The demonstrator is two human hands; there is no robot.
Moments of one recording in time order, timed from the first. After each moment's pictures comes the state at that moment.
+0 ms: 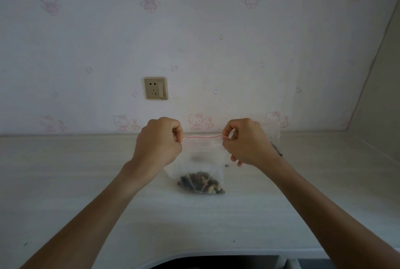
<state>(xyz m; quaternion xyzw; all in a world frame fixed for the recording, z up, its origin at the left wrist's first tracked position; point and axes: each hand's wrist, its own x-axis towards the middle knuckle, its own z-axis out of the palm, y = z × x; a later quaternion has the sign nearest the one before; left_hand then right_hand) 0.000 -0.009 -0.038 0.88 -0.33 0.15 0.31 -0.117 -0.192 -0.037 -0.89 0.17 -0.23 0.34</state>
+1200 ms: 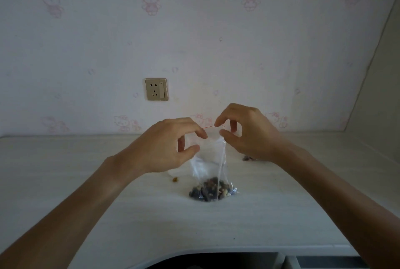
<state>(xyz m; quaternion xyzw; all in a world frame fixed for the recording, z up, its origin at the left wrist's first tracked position) -0.001 0.007 -0.027 0.77 -0.58 0.14 0.23 -0.129 -0.208 -0.017 -0.93 -0.06 -0.31 0.16</state>
